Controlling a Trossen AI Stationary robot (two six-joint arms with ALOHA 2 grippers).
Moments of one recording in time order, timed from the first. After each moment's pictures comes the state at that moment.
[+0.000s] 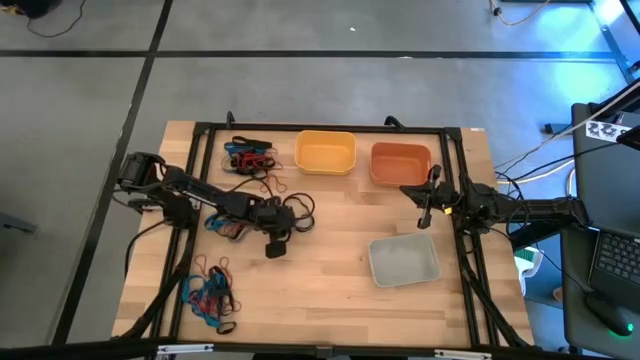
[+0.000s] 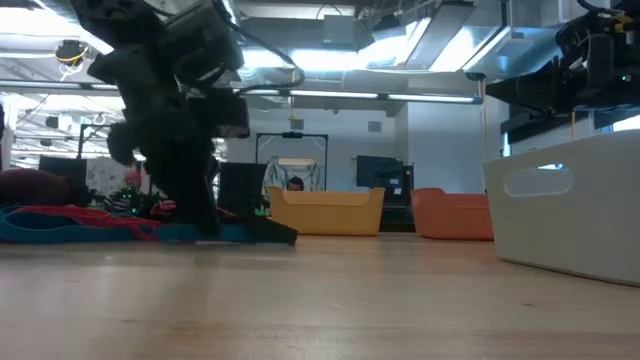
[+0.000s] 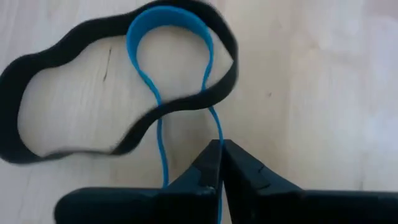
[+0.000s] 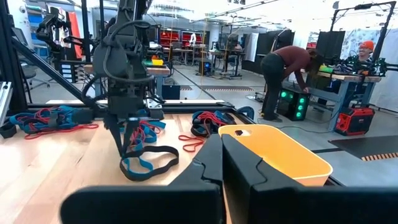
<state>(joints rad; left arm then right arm) -0.10 1.57 0.71 -0.19 -0.08 -0.27 -0.02 0.21 0.03 0.26 0.22 -0.10</state>
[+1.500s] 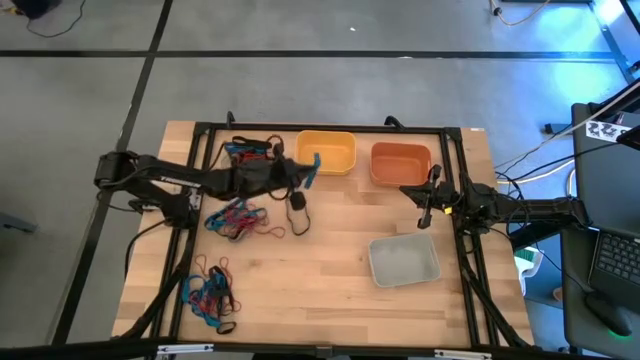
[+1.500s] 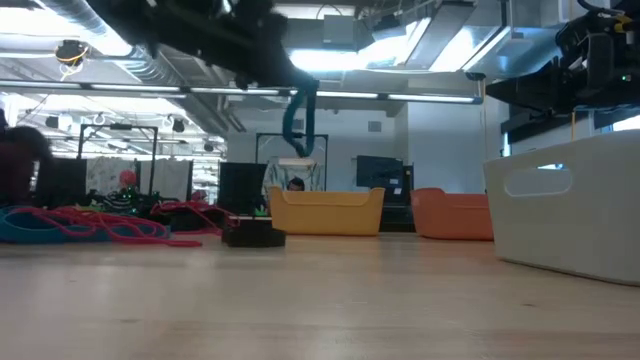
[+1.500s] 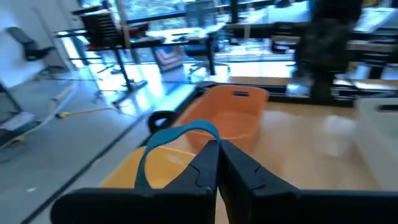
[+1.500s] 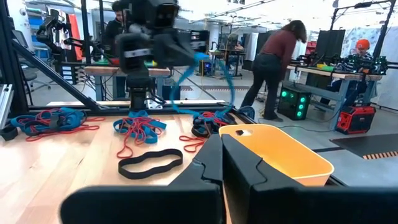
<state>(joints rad) 0.12 1.38 0.72 0.48 -0.37 0.09 -0.02 0.21 0.03 0.26 0.22 -0.09</state>
